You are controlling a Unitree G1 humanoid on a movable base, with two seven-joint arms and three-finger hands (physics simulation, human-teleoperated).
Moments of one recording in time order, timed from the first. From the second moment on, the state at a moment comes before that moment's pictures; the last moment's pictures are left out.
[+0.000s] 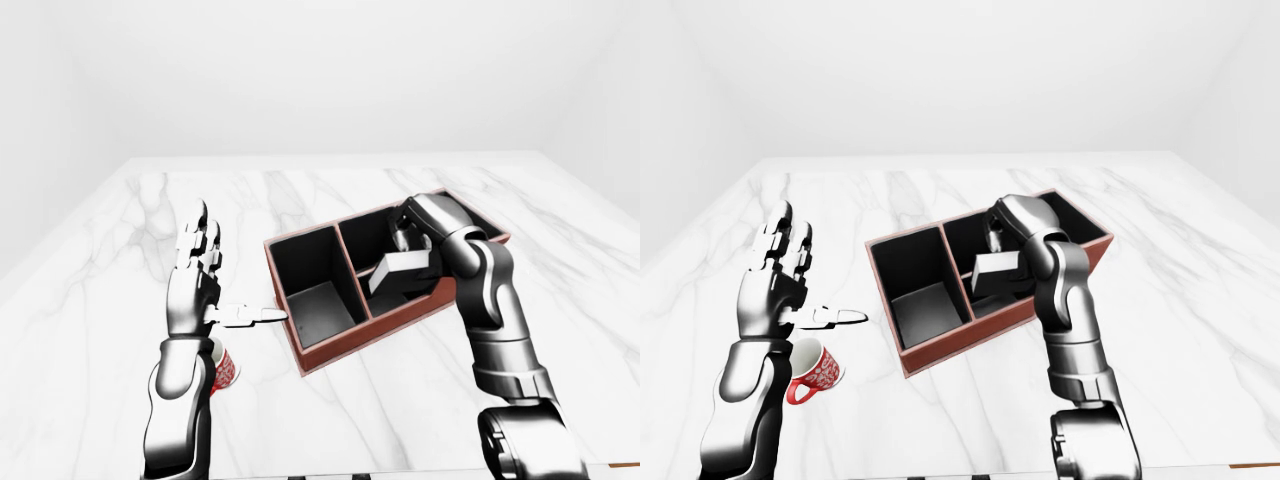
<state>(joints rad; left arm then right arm) 0.01 0.05 0.12 -0.42 -0.04 0.09 -0.09 -0.57 -0.24 -0.05 0.04 -1.01 0.09 0.55</state>
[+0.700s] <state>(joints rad) 0.01 0.05 0.12 -0.42 -0.04 0.09 -0.08 -0.59 -0.23 -0.03 0.18 -1.03 0.09 0.46</state>
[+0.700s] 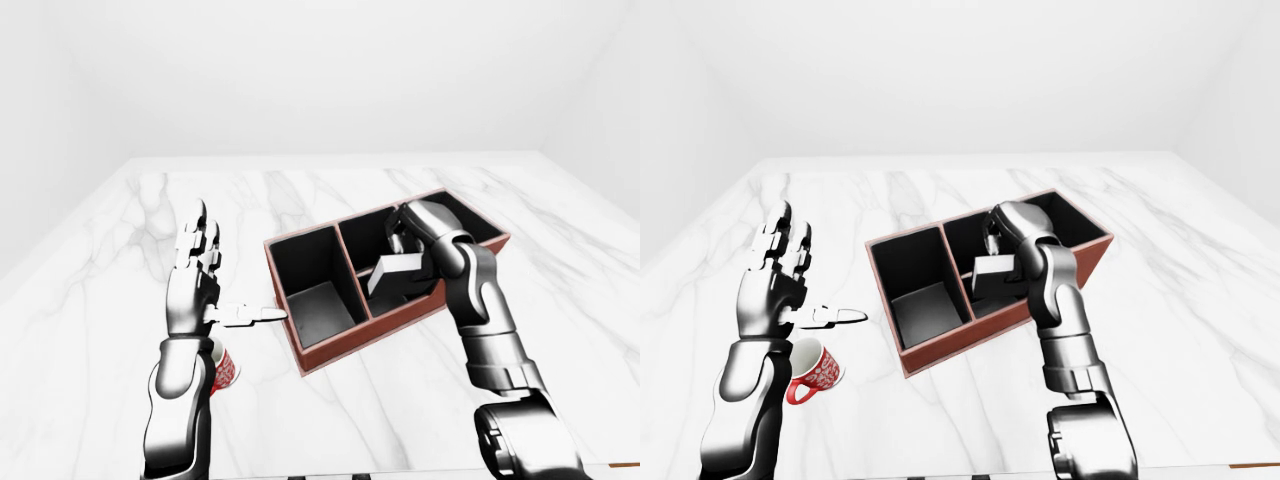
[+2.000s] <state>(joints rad) 0.01 0.04 0.12 -0.42 -0.04 0.09 -0.08 -0.64 -0.23 0.00 0.48 -1.03 0.02 0.25</state>
